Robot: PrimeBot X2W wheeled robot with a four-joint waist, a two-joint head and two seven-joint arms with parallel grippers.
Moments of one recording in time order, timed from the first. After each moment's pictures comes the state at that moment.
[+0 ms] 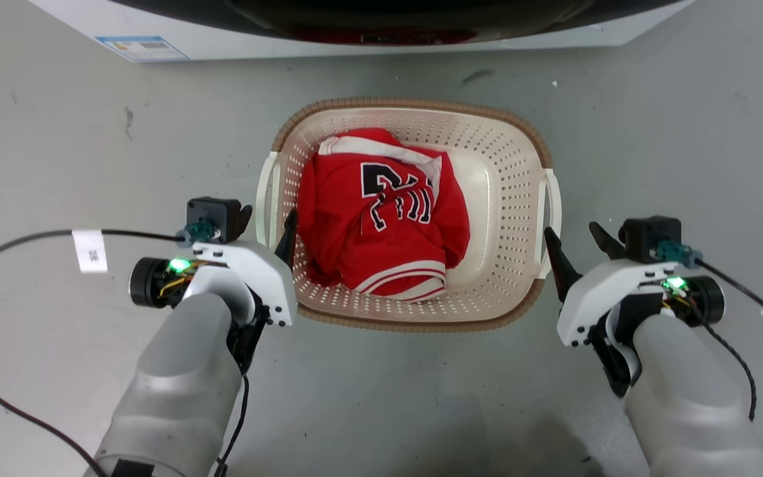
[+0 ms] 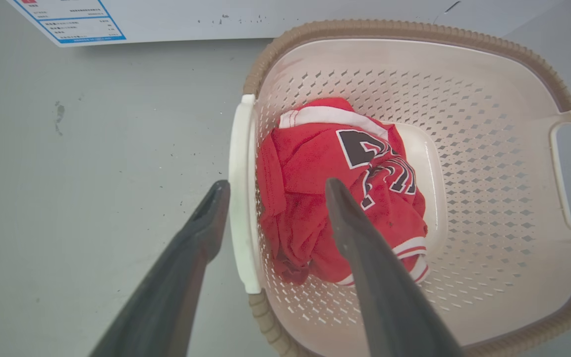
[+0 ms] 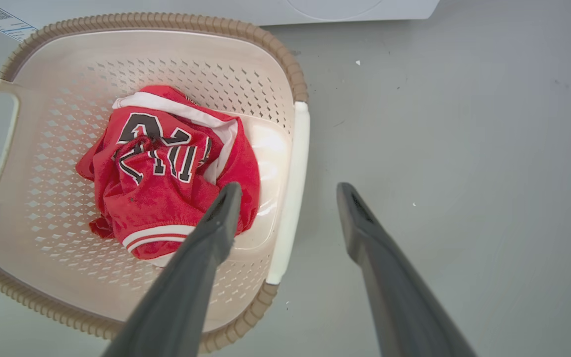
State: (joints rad) left arm -0.76 0.10 -0.27 1.05 -0.31 -0.13 -0.21; right arm -0.60 -0.05 0.10 0.88 0.17 0.13 -0.16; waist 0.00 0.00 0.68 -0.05
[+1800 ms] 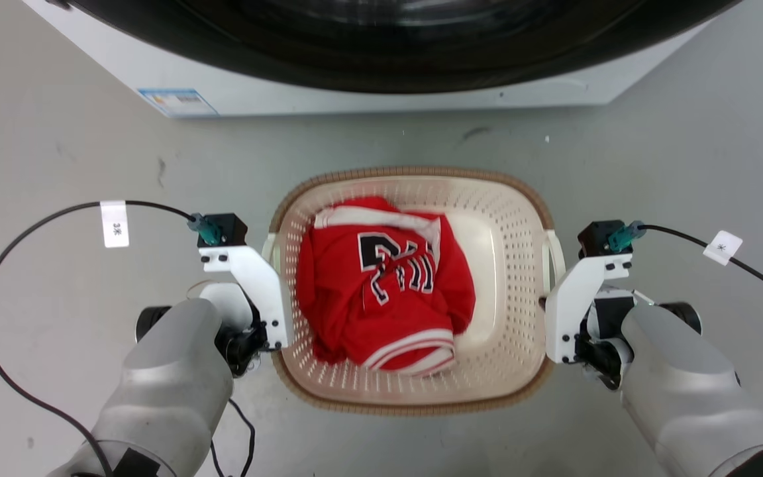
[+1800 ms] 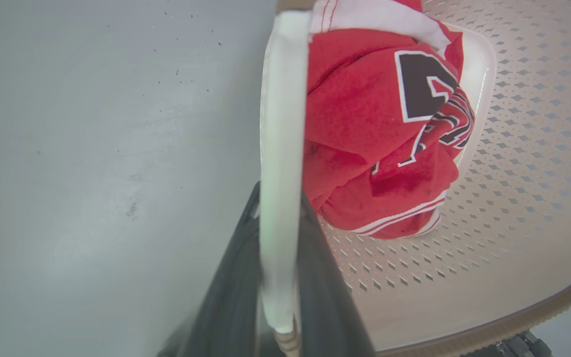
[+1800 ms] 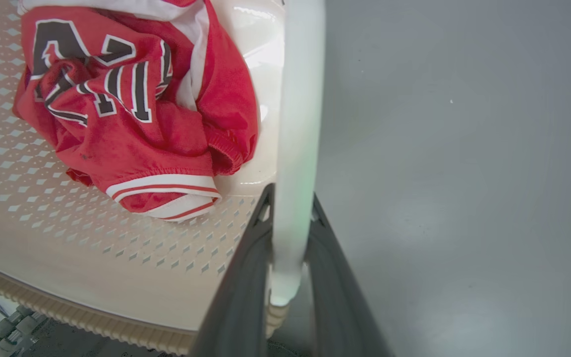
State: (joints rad) left arm -0.86 0.16 -0.69 1.18 -0.89 -0.12 0.24; right arm -0.81 -0.10 0.61 1.20 0.69 0.12 0.21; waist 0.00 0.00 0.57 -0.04
